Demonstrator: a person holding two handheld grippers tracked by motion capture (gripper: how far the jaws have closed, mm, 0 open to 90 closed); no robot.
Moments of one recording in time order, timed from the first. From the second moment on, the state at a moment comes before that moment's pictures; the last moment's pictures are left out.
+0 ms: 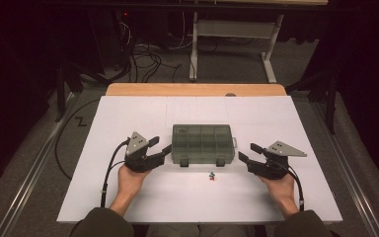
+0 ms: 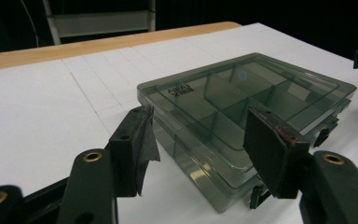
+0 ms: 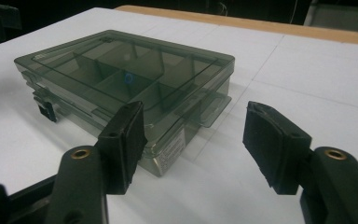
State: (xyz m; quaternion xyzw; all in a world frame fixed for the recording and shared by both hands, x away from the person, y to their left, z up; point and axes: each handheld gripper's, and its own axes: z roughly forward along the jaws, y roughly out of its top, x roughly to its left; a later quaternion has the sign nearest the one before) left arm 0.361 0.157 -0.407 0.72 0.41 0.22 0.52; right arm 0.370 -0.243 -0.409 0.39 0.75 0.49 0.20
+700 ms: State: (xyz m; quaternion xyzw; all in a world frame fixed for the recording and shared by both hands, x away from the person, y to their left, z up) left arm 0.367 0.136 -0.395 0.76 0.39 0.23 0.47; right arm 0.381 -0.225 -0.400 0.38 0.79 0.44 0.19
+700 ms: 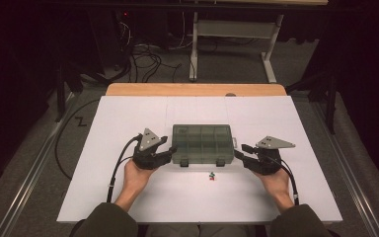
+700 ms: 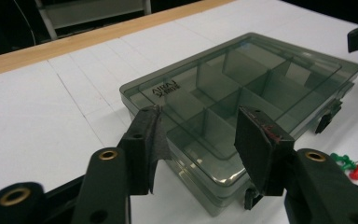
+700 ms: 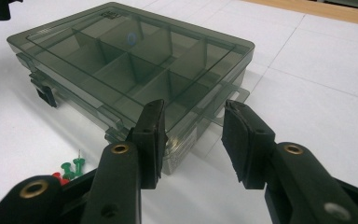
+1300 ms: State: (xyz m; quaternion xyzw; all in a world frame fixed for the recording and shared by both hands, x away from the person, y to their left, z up) left arm 0.370 0.140 -0.388 0.81 0.42 0.16 0.39; right arm 0.390 -0.225 -0.394 0.38 0.83 0.38 0.13
